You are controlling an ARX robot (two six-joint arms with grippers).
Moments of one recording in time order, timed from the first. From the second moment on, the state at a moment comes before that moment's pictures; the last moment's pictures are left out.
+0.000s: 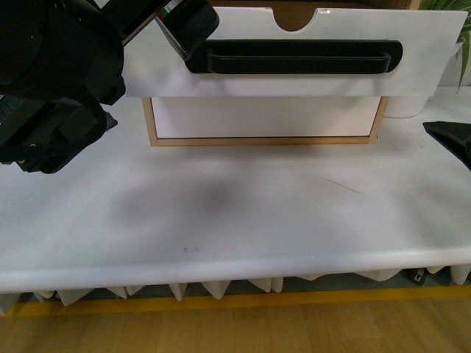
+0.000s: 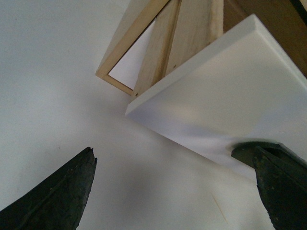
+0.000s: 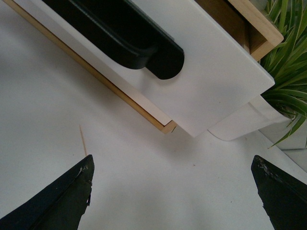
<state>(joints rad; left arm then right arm) -0.47 1.51 0.87 0.21 -0.36 -0.87 0.13 1.33 0.59 0.51 -0.16 -0.66</state>
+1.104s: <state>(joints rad) -0.44 1.58 0.98 0.21 -0.32 -0.82 0.17 1.59 0.83 0.48 -0.15 -0.65</state>
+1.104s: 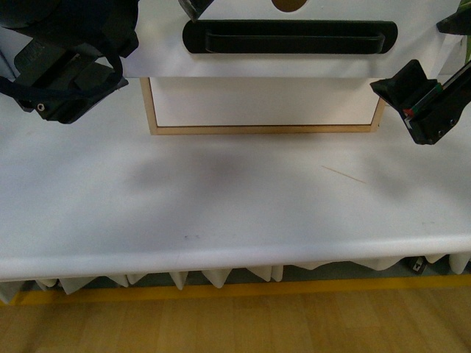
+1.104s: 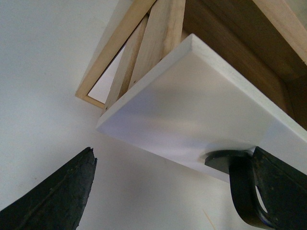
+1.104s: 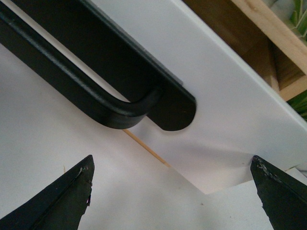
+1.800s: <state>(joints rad) -0.41 1.72 1.13 0.18 -0.29 -0.79 0.18 1.77 1.04 0.45 -0.11 -0.65</state>
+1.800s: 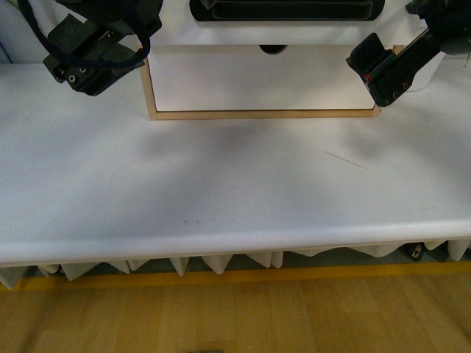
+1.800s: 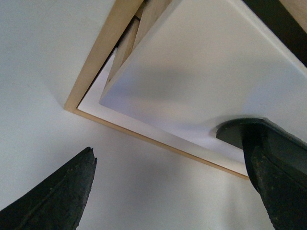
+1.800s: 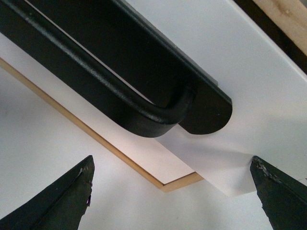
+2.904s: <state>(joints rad) -0.38 1.86 1.32 0.12 -0.30 -0.77 0.14 1.90 1.20 0.41 -0.07 -0.60</state>
